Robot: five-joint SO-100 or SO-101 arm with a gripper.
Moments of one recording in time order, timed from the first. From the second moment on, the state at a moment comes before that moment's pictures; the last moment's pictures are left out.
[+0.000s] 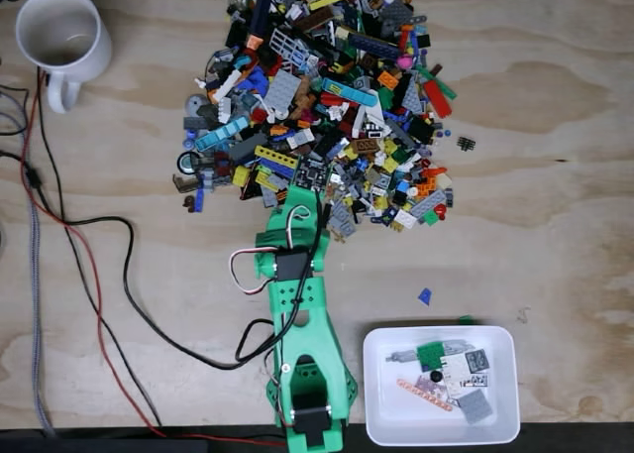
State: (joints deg) arm -8.3 131.7 127.5 65.8 -59.5
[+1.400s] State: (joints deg) arm -1.6 79.5 90.1 63.1 -6.7
